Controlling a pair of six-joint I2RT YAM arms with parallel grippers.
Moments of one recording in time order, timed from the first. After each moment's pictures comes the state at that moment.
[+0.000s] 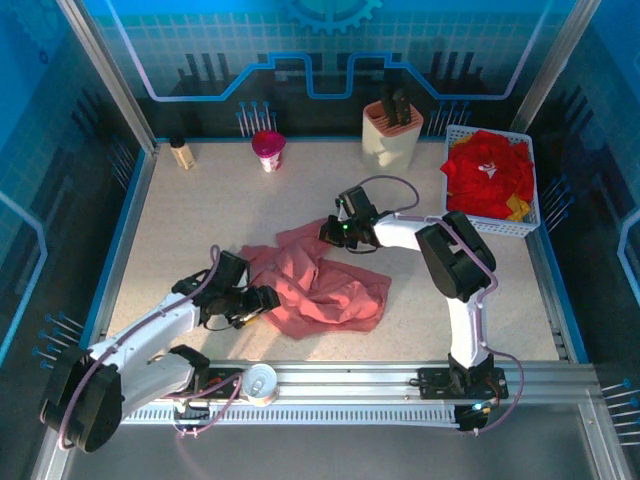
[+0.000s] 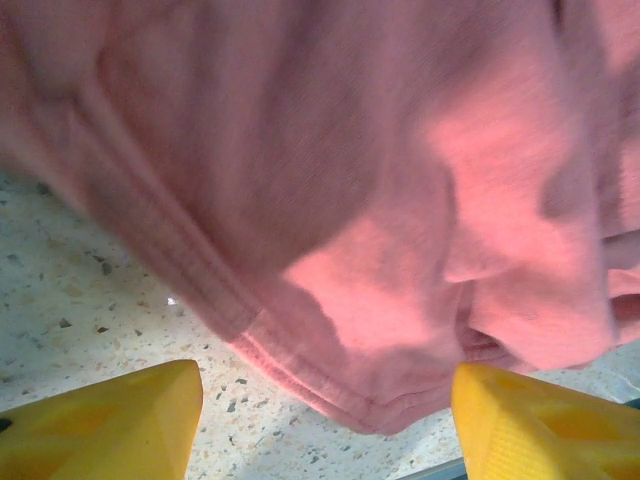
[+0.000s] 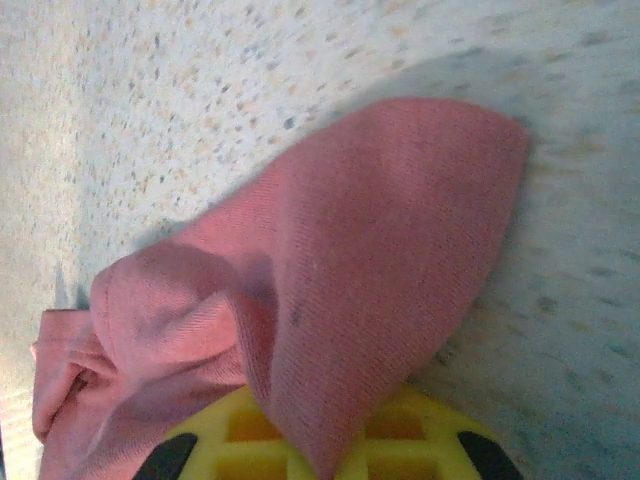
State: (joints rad) left arm -0.43 1.03 0.47 -0.60 0.34 -0.91; right arm 0.54 2.02 1.20 -0.05 -0.33 0.79
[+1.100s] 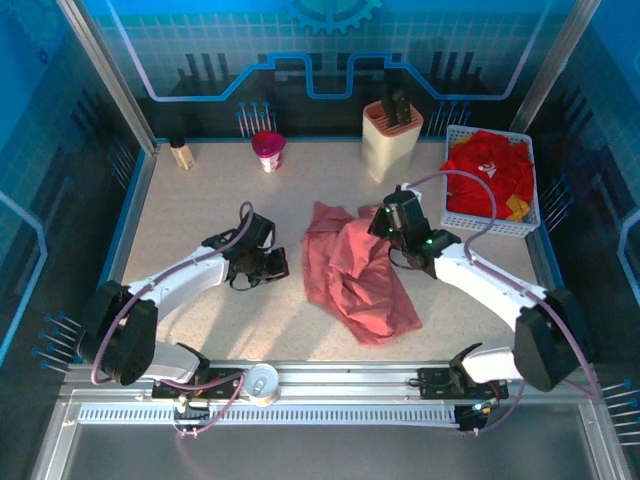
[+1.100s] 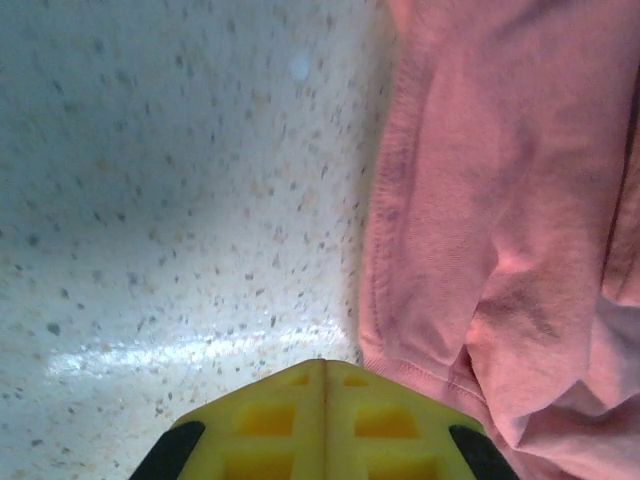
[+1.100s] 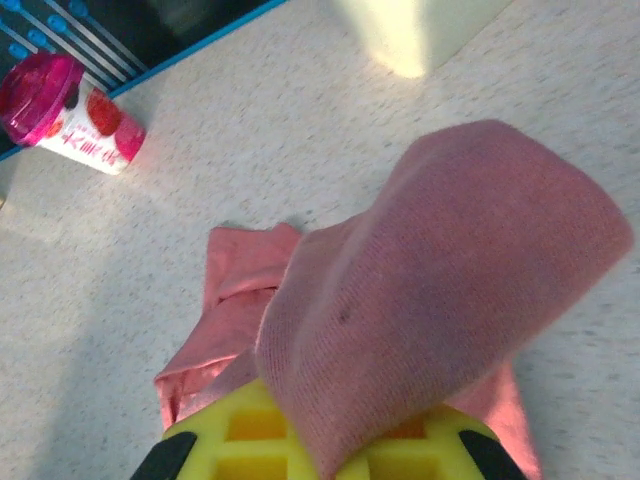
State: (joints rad) left arm -0.43 1.40 0.84 -0.54 0.25 -0.72; right arm 0.53 1.32 0.89 -0.23 0.27 0.75
